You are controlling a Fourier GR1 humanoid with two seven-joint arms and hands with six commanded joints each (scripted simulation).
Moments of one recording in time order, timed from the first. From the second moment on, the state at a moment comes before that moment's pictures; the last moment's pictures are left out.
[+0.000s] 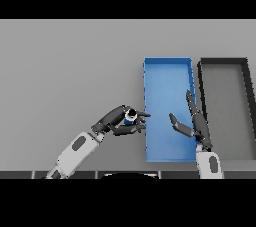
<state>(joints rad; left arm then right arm) -0.30 0.16 -0.60 -1.59 0.16 -0.16 -0.04 0.13 -0.15 0.07 -1.69 0.12 0.09 -0.12</state>
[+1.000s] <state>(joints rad) -0.30 0.16 -0.60 -1.58 0.14 -0.17 -0.01 -0.05 -0.37 0.14 -2.01 -0.30 0.42 0.14</state>
